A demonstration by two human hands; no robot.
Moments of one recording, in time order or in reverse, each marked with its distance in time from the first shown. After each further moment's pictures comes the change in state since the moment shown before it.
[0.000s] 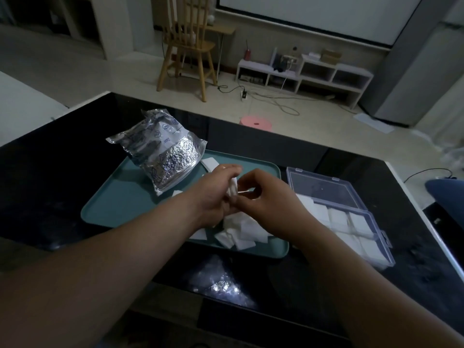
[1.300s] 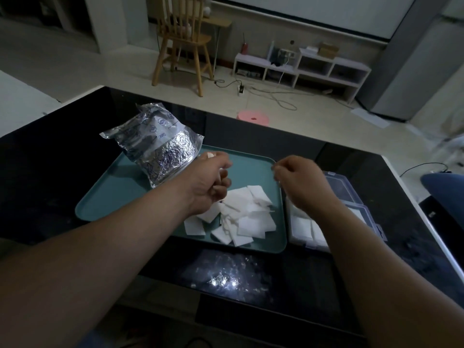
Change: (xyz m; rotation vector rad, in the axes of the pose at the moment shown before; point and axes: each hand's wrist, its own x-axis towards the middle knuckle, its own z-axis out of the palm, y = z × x) left_hand 0.008 0.015 -0.010 0.031 0.130 0.009; right_hand 0.020 0.032 -0.038 -0.047 0.205 0.258
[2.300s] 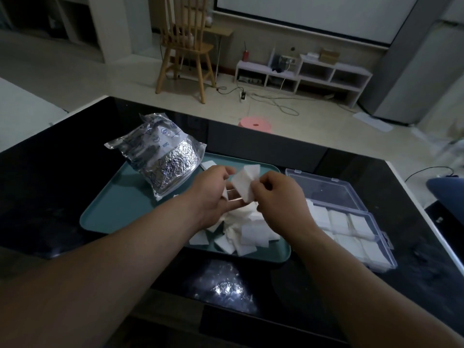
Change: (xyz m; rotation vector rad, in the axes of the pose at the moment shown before) left_hand -0.002 -0.008 0.005 -0.101 -0.028 -0.003; right_hand -0.028 -0.029 0.034 0.105 0.017 -0.025
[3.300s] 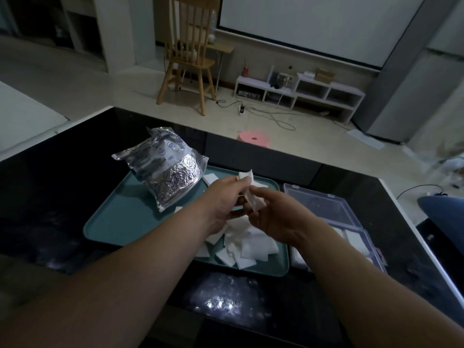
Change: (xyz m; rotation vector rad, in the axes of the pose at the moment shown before) left_hand 0.010 0.001 0.007 0.338 -0.112 0.130; right_hand 0.032 0.009 -0.003 1.100 -0.569 0.541
